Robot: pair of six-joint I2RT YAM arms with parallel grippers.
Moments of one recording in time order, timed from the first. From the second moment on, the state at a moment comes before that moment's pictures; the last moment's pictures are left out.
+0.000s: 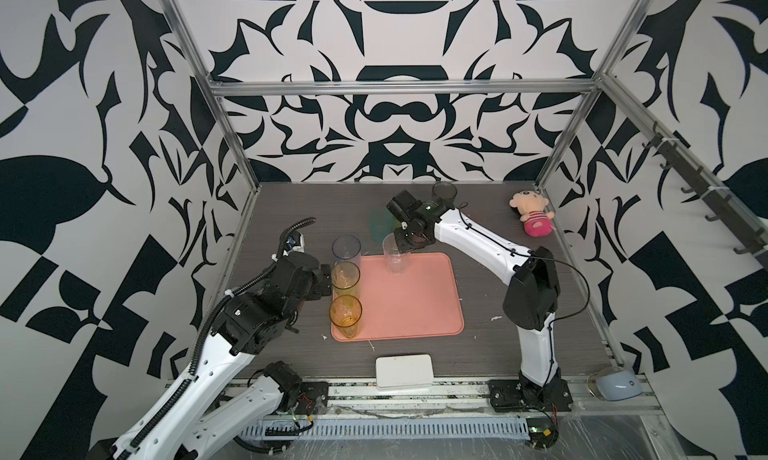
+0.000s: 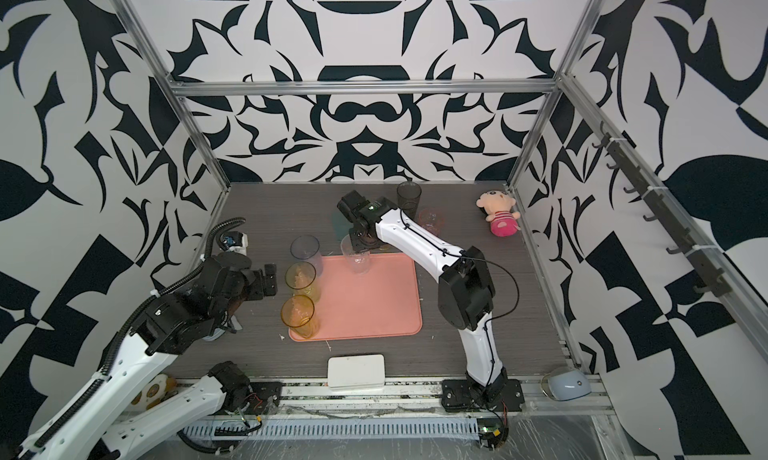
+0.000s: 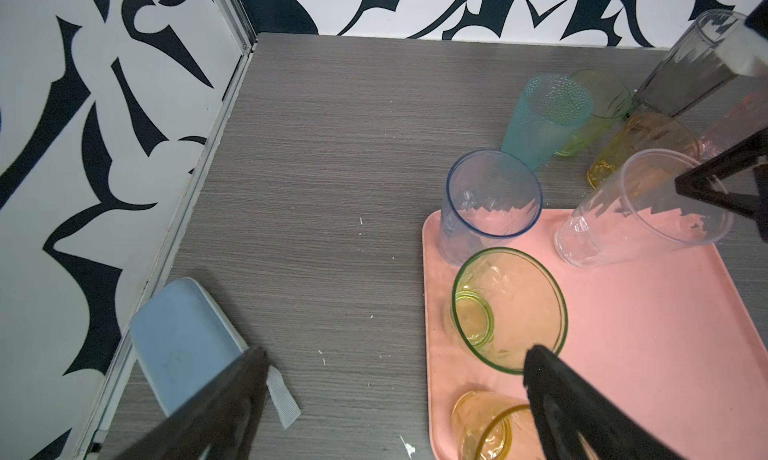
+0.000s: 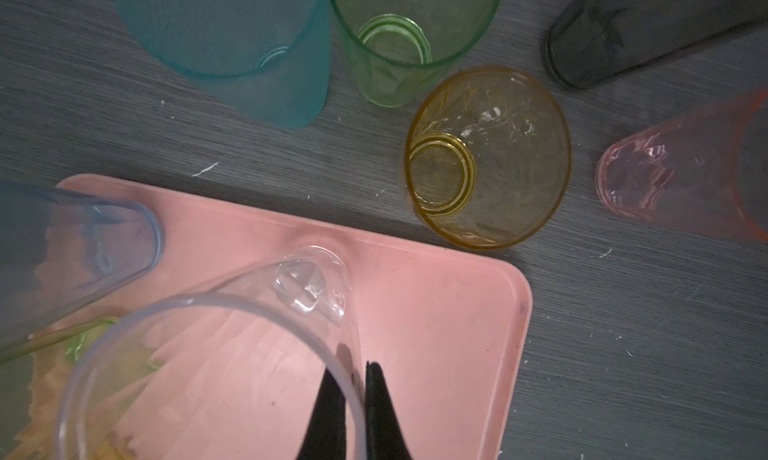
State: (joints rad) left arm -0.66 0.77 0.99 -0.98 -0.52 -0.46; right arm 0.74 2.02 1.88 -1.07 0.20 0.46
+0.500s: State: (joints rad) left arm -0.66 0.77 0.99 -0.98 -0.52 -0.46; right arm 0.74 2.02 1.85 -1.04 0.15 0.47
